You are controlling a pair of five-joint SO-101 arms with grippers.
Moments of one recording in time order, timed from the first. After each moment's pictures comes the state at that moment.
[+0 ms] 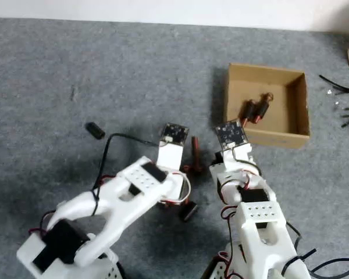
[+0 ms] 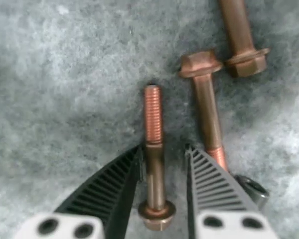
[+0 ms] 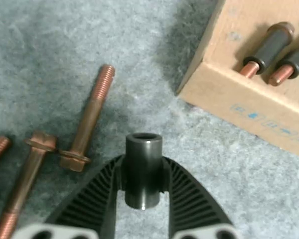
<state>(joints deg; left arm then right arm) 31.9 -5.8 50.5 42.2 30.2 -10.5 -46.0 78.2 22.1 16.8</state>
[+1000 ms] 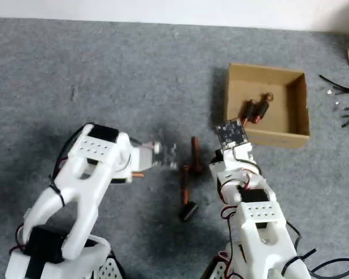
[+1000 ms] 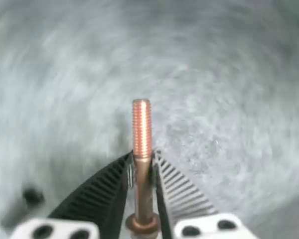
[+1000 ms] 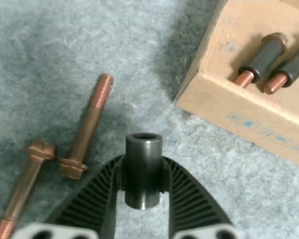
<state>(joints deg) 8.6 -15.5 40.1 72.0 -70.1 -10.5 -46.0 78.2 20.3 16.8</state>
